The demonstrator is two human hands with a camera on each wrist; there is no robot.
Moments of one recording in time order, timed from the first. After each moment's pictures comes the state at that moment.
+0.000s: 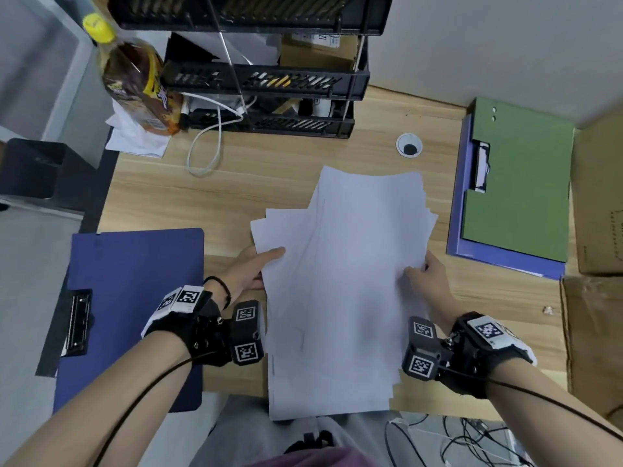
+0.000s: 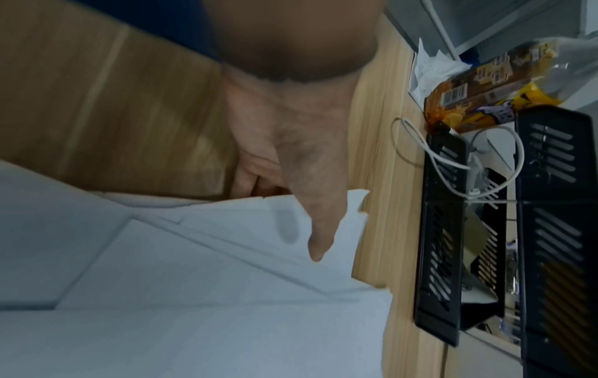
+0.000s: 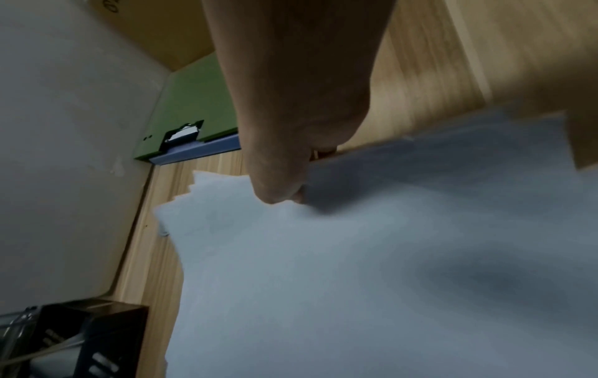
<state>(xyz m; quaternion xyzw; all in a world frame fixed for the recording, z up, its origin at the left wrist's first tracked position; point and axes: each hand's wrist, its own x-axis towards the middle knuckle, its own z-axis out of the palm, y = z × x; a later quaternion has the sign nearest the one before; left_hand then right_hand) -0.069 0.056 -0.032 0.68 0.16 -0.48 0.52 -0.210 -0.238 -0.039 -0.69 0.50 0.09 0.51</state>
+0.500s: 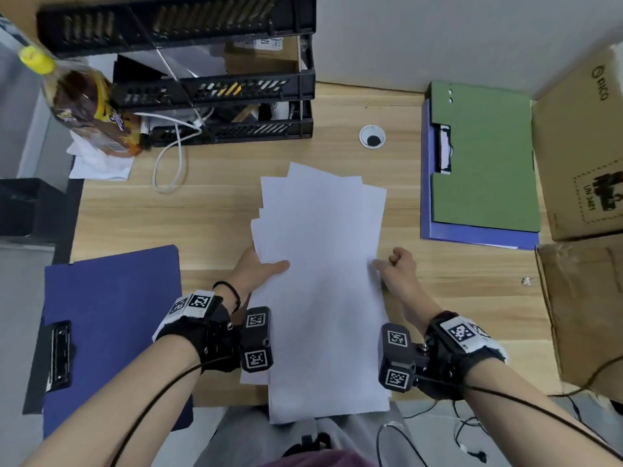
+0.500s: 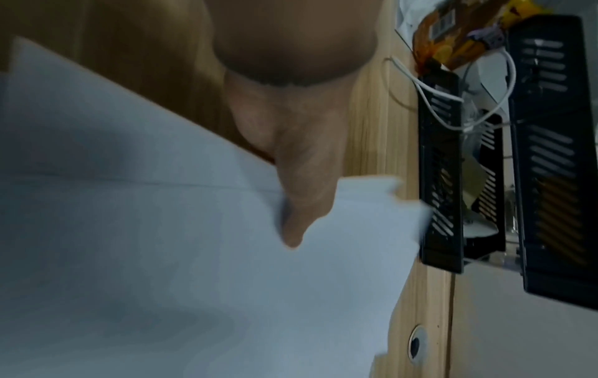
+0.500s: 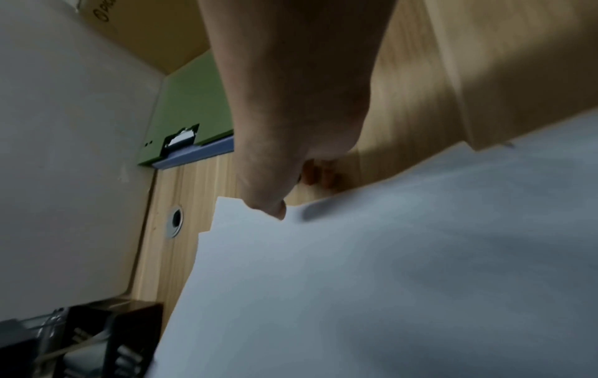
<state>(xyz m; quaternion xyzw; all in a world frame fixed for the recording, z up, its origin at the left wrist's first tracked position) -0.082 0.011 -0.028 0.74 0.05 -0.44 0.50 -0.222 -0.224 -0.046 -0.62 0.52 0.07 0.58</state>
